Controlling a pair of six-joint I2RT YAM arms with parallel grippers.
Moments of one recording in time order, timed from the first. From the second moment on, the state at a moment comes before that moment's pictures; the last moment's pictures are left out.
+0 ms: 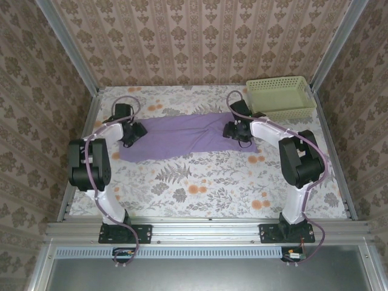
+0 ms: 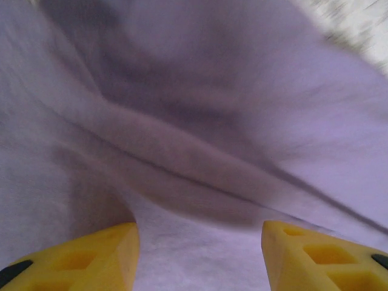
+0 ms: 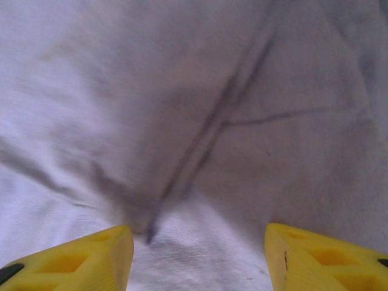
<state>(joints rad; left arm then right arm) -0.05 1.83 1.14 -0.43 0.11 -0.62 0.32 1.91 1.30 -0.52 0.02 0.58</state>
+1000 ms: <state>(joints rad) 0.05 1.68 0.96 -0.37 0.18 -0.65 0.29 2.06 1.55 -0.68 0.19 0.48</state>
